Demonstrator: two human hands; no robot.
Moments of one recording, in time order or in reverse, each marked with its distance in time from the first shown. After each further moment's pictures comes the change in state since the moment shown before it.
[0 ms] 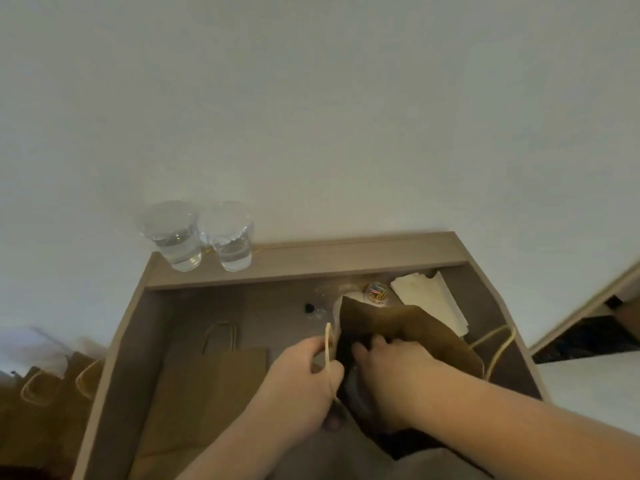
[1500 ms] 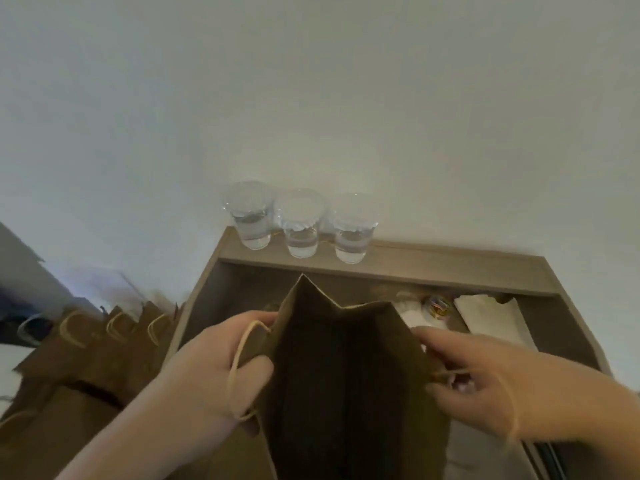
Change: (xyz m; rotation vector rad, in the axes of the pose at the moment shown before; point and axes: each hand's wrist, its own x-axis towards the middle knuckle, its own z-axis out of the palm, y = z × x) left_hand -0.076 -0.012 -0.116 0.067 0.201 0.039; right_hand -0.048 0.038 -0.062 0.728 -0.013 -0.452
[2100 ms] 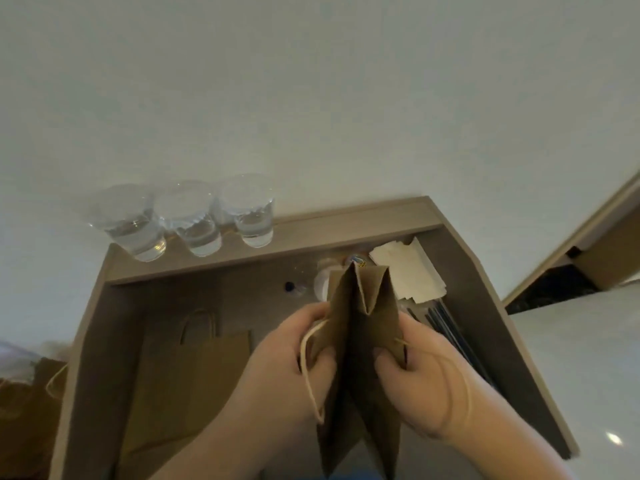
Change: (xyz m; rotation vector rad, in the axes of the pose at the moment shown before) left_hand 0.046 0.009 0.129 0.066 -0.179 0.345; right_hand -0.028 0.034 0.097 0.317 0.704 0.178
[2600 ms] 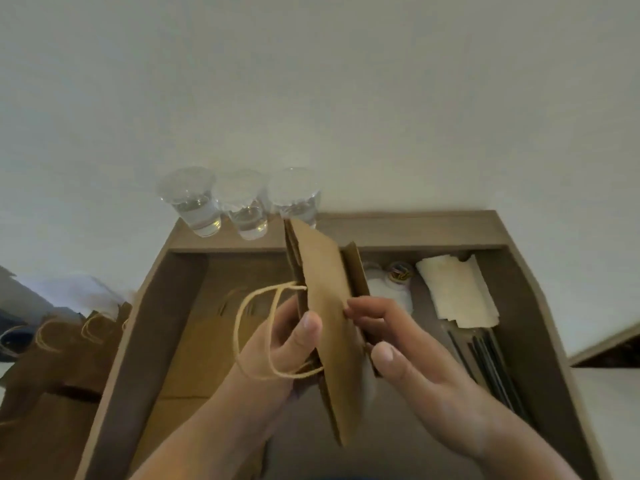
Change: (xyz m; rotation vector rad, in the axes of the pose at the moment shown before) left_hand -0.010 0.023 0.011 -0.976 0.116 -0.180; right_hand 0.032 0.021 -0.016 0.386 -0.443 -0.351
